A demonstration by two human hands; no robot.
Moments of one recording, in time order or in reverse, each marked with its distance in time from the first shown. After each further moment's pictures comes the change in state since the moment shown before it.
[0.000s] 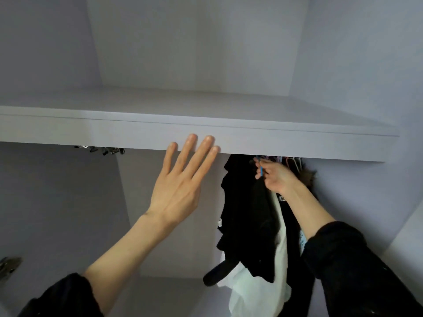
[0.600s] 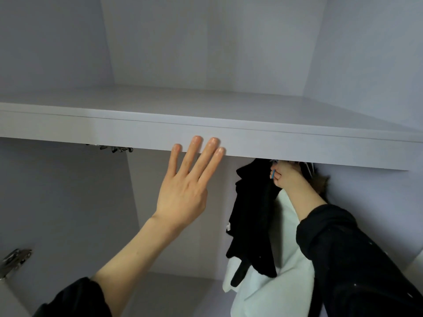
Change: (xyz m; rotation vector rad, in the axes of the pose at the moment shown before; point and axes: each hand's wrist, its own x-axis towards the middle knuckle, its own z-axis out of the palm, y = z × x) left_hand 0.001 0.005 0.008 0.055 0.005 -0.033; right_hand 0.057 -0.004 -0.005 -0.191 0.400 -0.043
